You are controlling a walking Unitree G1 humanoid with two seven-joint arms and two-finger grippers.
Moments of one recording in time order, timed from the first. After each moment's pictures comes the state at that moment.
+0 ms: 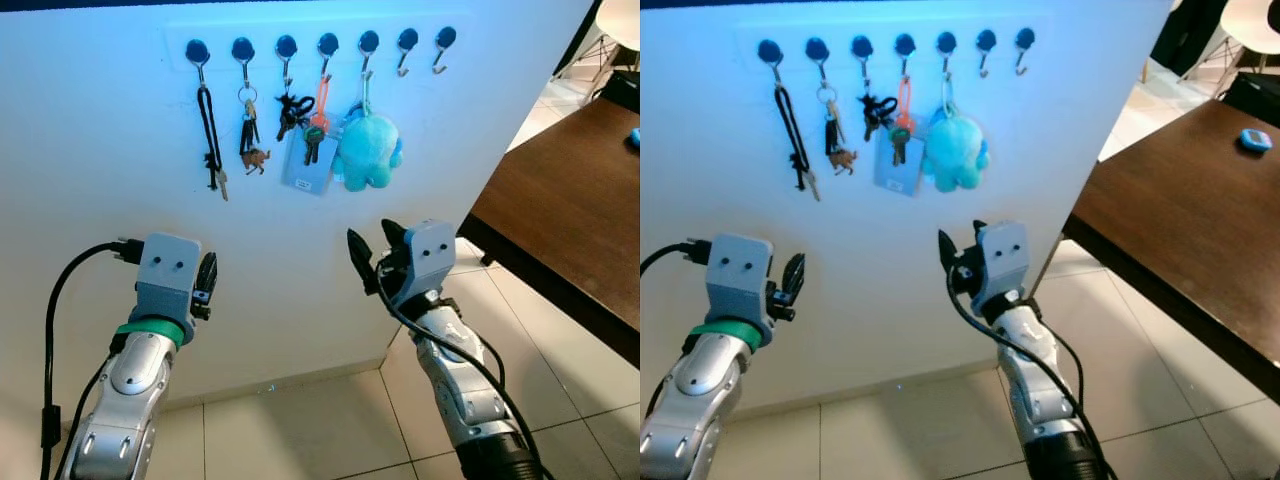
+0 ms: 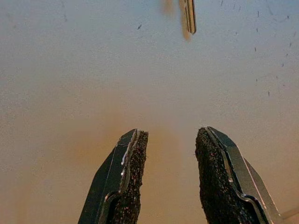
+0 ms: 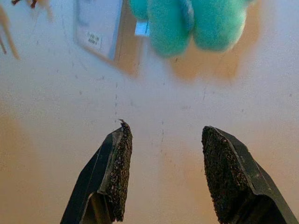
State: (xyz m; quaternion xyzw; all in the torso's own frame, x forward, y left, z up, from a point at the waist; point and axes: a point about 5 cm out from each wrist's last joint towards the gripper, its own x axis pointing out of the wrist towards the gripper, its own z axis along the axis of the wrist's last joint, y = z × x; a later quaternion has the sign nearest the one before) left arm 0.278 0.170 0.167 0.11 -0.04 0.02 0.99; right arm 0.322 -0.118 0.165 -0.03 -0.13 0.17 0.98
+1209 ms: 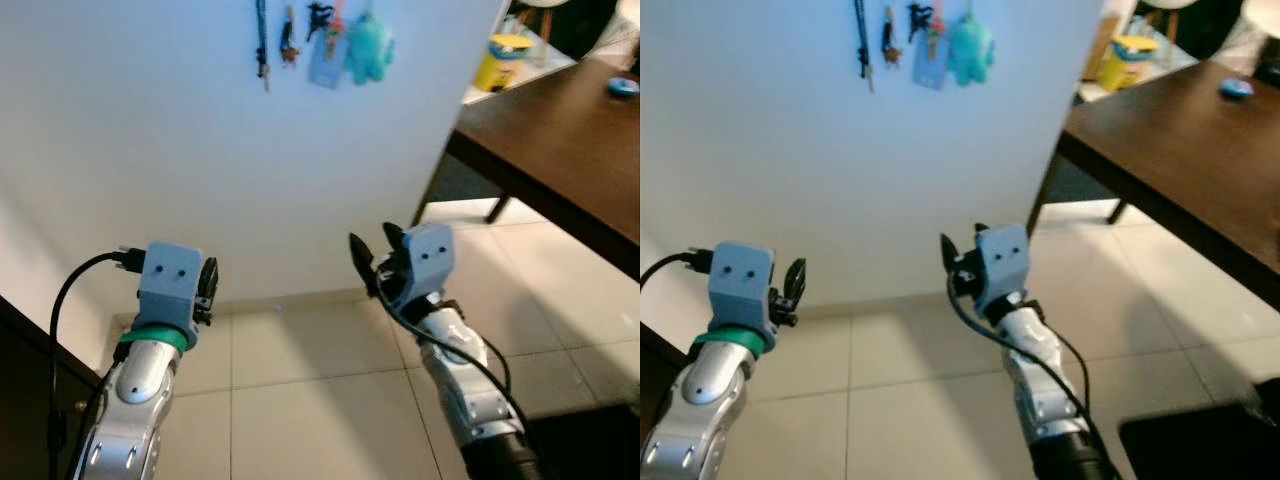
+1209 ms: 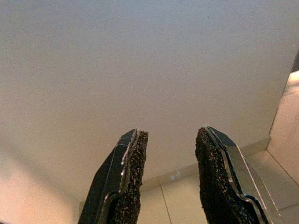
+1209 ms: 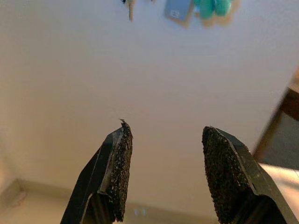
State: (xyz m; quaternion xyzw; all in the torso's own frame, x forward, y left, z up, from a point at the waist) left arm 0.277 0.168 0.165 0.11 -0.05 0.02 0.99; right arm 0.323 -0.123 0.162 -0.04 -0.13 0.16 0.98
